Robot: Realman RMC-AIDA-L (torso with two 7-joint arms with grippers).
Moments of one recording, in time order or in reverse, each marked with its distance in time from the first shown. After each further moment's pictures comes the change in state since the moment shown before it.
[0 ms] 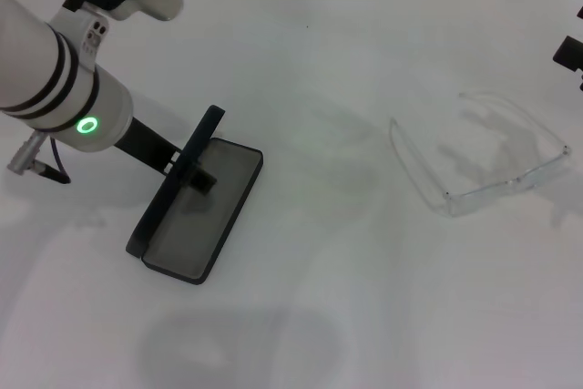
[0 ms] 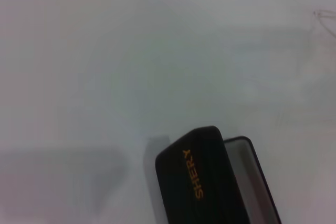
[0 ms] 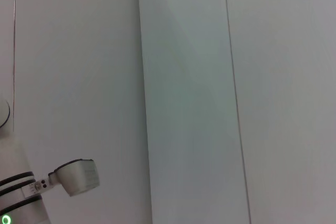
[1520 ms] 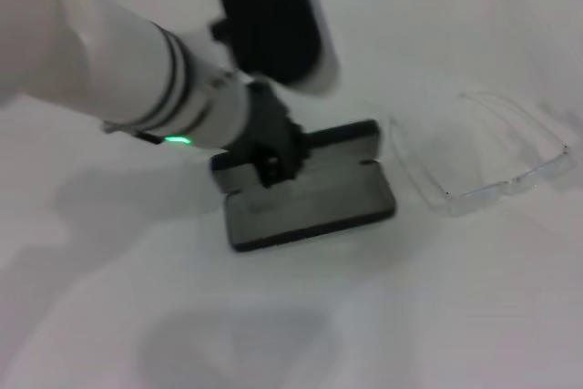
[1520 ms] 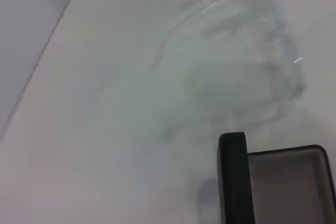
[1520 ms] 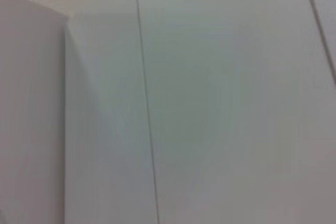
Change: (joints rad) left arm 0.020 -0.005 0.274 0.163 -0.064 -0.190 0.495; right arm -0.043 0.000 0.342 0.148 0.004 -0.123 -0.076
